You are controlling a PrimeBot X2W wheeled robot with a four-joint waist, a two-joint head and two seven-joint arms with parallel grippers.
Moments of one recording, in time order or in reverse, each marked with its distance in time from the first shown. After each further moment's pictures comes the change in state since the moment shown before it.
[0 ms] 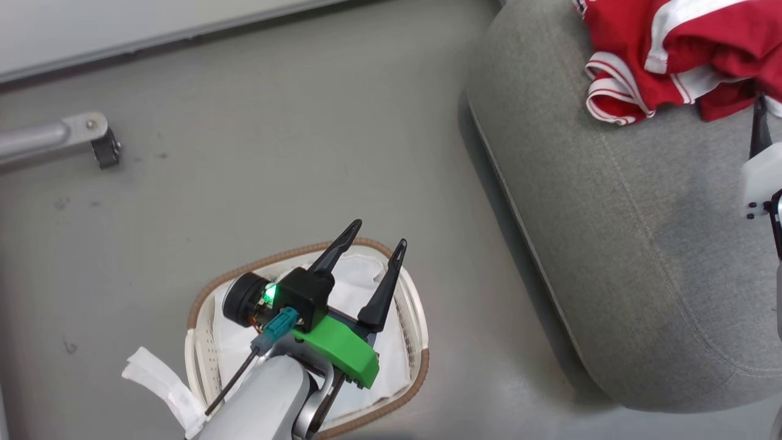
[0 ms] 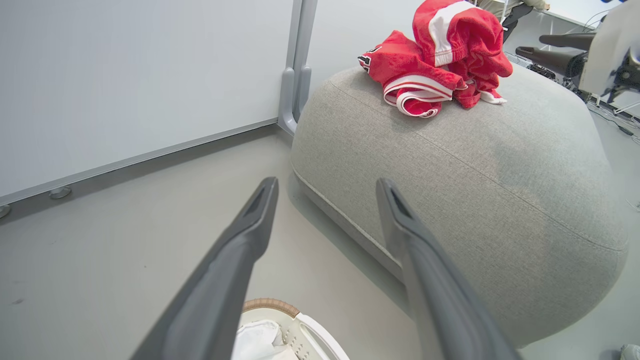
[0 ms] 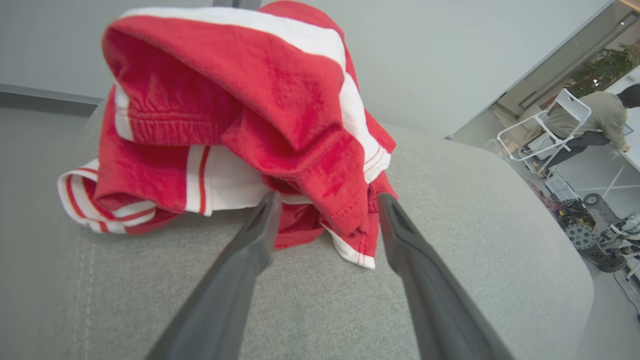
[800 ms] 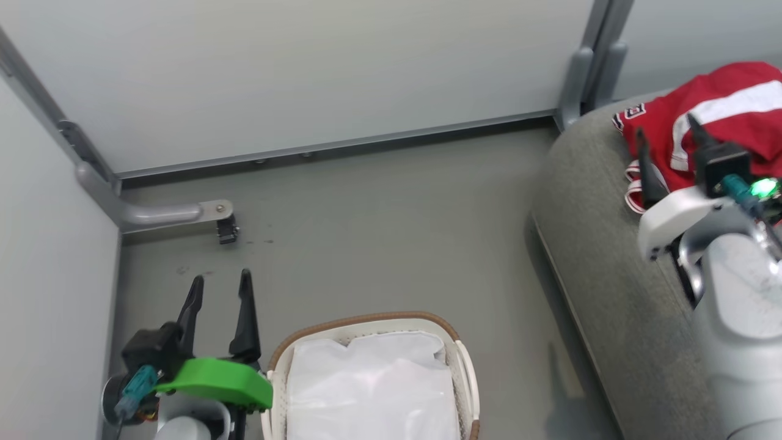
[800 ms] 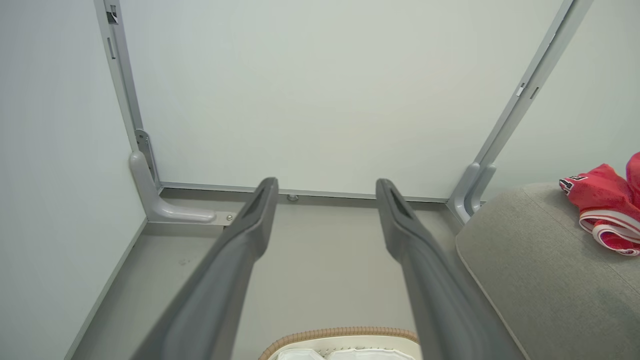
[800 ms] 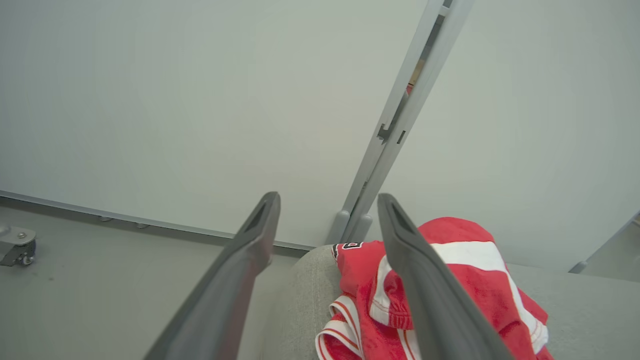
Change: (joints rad) left arm 0.273 0.016 0.398 -0.069 -0.072 0.119 -0.006; right arm 0.185 0.088 0.338 -0.216 0.303 0.000 0.000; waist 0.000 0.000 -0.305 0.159
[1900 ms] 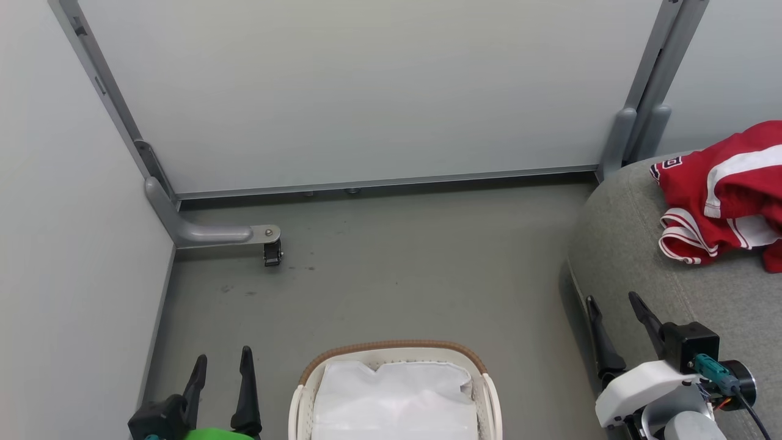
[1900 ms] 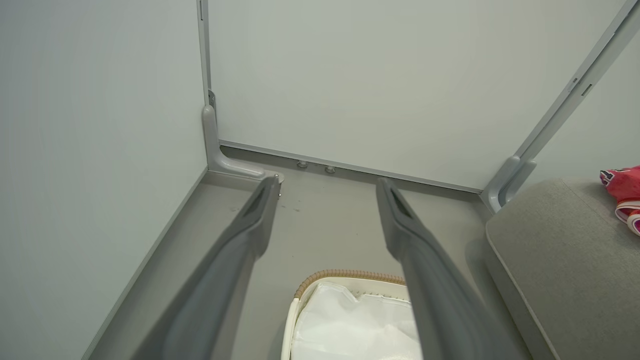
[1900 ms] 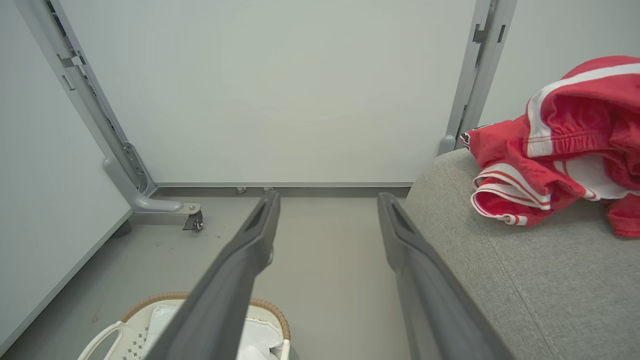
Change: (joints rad) left arm 0.193 -0.051 0.085 0.019 0.042 -0.055 0.000; right arm 0.535 0.127 0.076 -0.284 0.289 0.000 0.000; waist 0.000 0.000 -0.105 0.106
